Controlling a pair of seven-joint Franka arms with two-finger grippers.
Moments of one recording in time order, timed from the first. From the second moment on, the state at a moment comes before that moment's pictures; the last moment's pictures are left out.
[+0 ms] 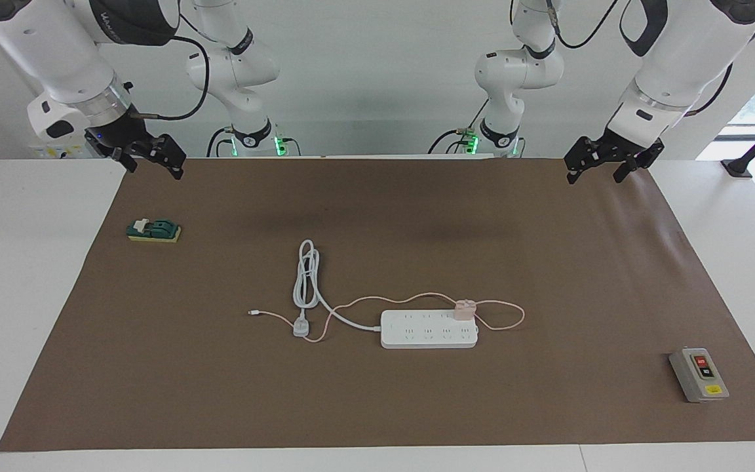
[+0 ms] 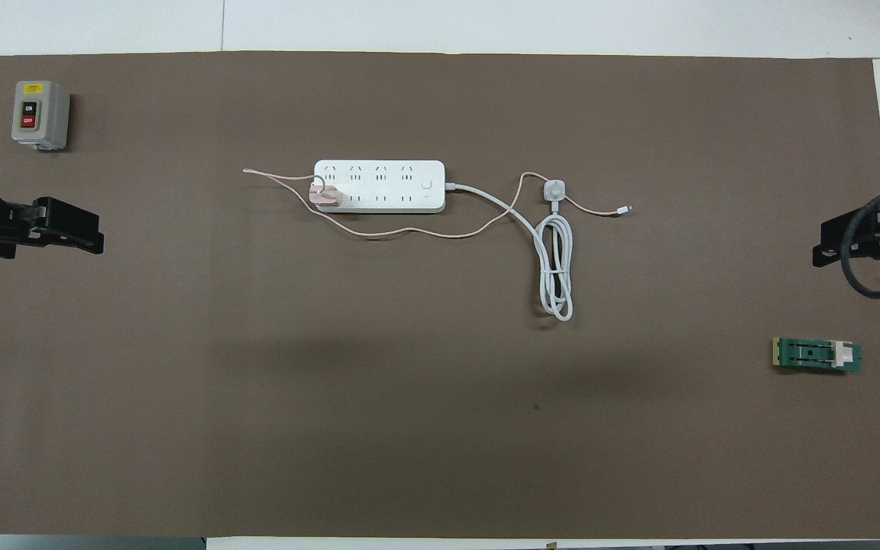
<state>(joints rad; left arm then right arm) -0.02 0.01 -0.09 -1.57 -0.01 1.52 -0.15 0.23 -0.01 -0.30 -1.59 0.02 1.44 0.16</state>
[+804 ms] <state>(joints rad) -0.16 0.20 -0.10 -1.51 -0.02 1.71 -1.18 0.24 -0.01 -0.30 -1.59 0.04 1.50 0.08</state>
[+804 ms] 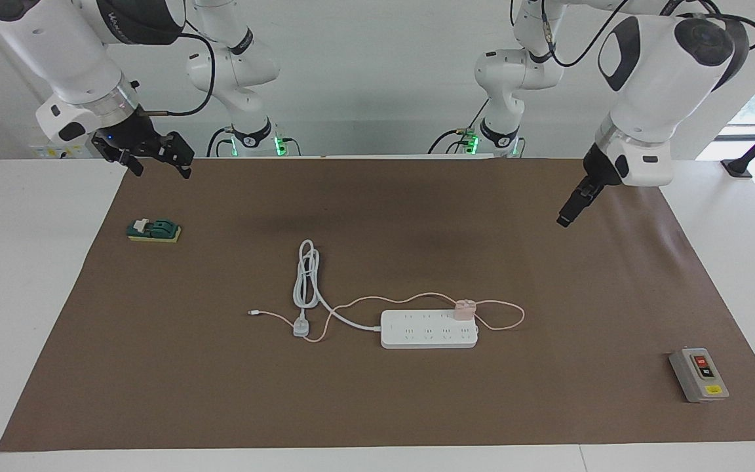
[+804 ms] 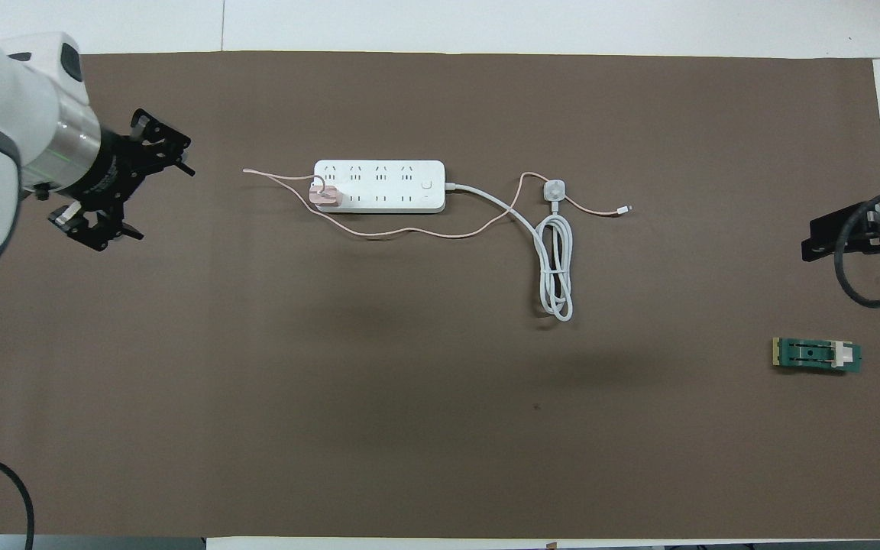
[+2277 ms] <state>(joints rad) -0.34 0.58 -0.10 -1.44 0.02 2.06 -1.91 0.46 0.35 -0.29 -1.60 0.48 1.88 1.31</state>
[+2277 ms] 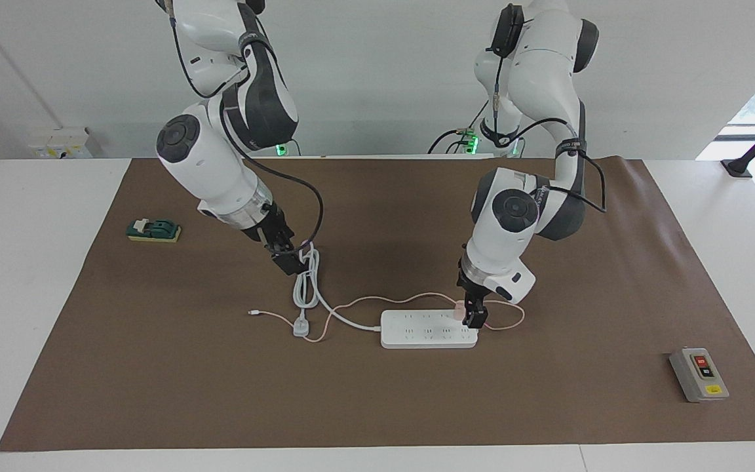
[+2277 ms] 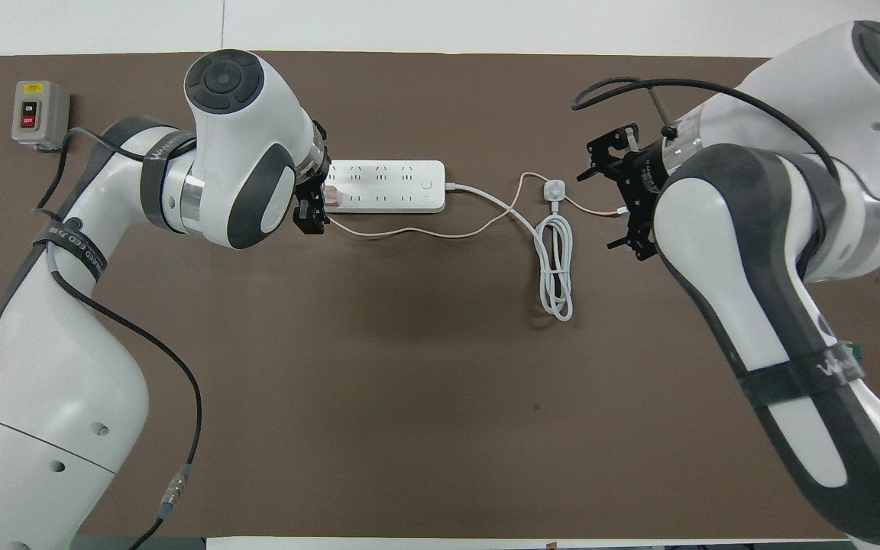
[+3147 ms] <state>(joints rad) -0.34 0.57 -0.10 -1.52 0.04 2.16 -1.92 0.48 0.67 -0.28 -1.24 0.53 1.87 1.51</state>
